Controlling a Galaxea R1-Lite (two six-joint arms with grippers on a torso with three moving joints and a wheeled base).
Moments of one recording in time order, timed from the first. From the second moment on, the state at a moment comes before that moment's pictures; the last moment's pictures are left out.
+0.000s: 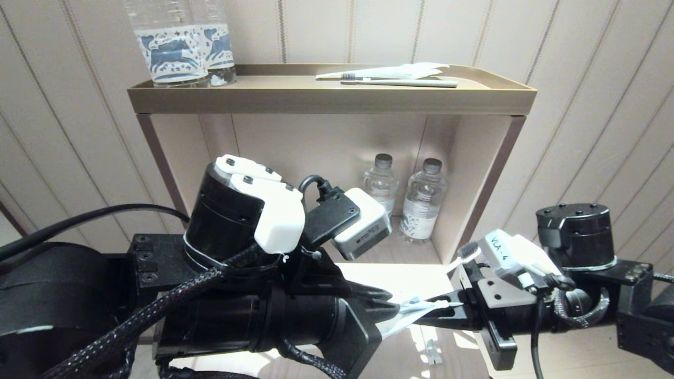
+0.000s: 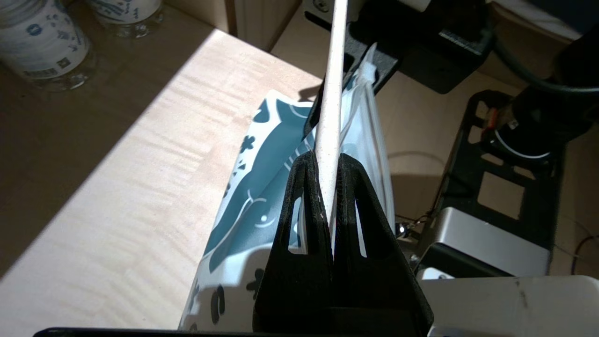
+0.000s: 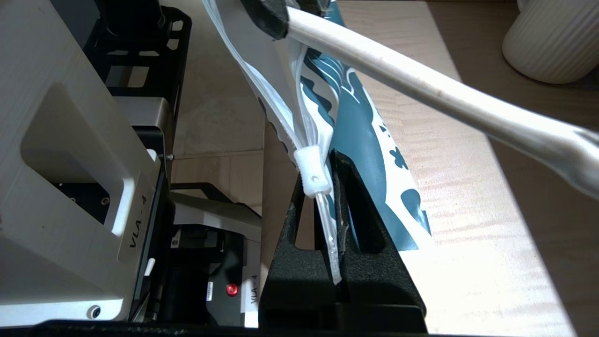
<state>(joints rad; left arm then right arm) -1.00 1.63 -0.99 -0.17 -0.19 0.04 0.39 1.59 -0.59 -0.56 1.00 -0.54</state>
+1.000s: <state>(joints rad) -1.00 1.55 -0.97 -0.15 -0.08 0.11 0.38 1.59 -0.62 -0.56 0.99 -0.50</state>
